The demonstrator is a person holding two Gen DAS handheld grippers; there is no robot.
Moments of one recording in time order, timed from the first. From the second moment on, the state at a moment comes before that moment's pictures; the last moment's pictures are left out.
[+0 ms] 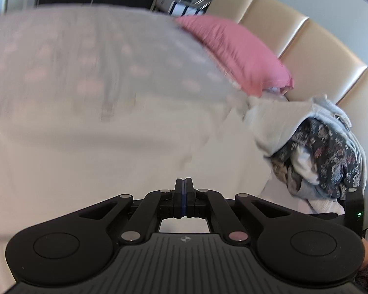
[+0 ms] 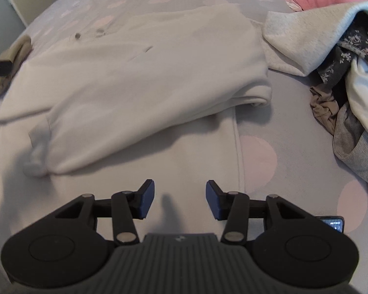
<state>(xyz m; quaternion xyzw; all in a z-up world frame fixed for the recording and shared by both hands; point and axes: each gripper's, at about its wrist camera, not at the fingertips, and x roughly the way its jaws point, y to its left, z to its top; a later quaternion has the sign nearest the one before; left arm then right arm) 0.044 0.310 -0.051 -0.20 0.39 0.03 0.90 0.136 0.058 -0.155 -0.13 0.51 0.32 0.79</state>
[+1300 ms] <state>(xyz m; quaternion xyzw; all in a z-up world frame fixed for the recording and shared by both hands) 0.040 0.309 -0.139 -0.12 0.51 0.03 0.85 0.142 0.062 -0.167 -0.11 0.54 0.33 0.77</state>
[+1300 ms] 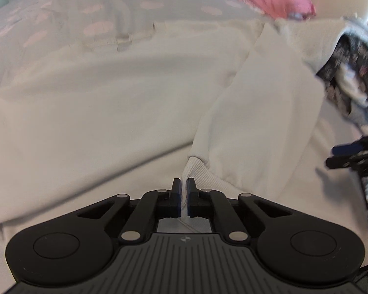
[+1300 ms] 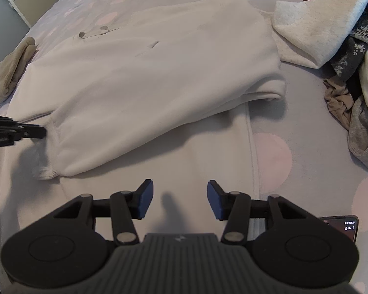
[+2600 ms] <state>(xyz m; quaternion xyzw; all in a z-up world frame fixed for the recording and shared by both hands) 0.055 0.453 0.005 -0.14 0.41 0.17 0.89 0.244 0.090 -0.164 -0.11 0.44 0.28 0.85</state>
